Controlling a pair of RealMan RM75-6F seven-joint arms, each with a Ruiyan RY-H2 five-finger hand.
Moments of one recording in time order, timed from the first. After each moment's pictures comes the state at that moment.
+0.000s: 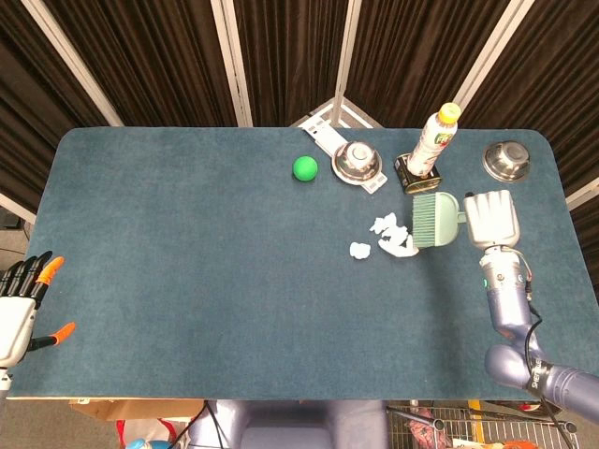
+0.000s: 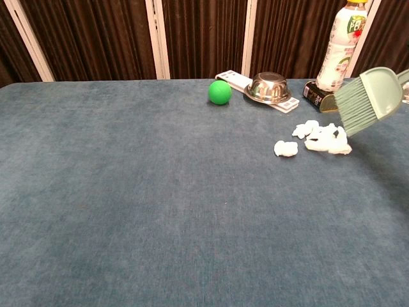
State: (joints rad) left arm -0.11 -1.12 -0.03 -1.61 1.54 1.48 0.03; right arm 0.68 -1.25 0.26 -1.50 -0.86 1.11 -0.99
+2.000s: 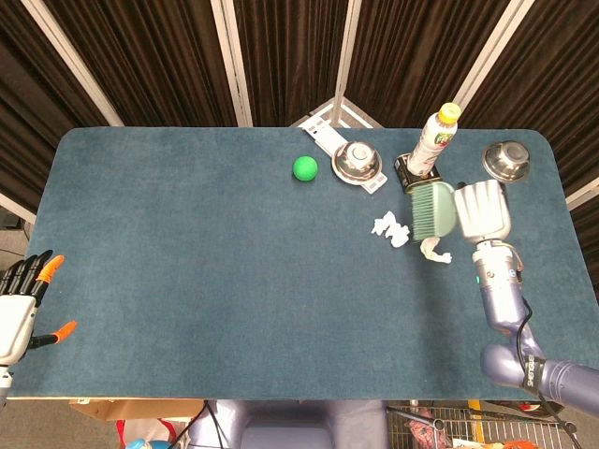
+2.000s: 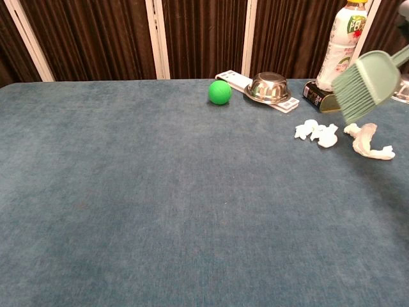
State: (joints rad) left arm -0.11 -1.12 -0.03 -1.62 1.52 1.47 0.02; right arm 0.77 -1.23 0.16 -1.54 -0.89 1.21 -1.10
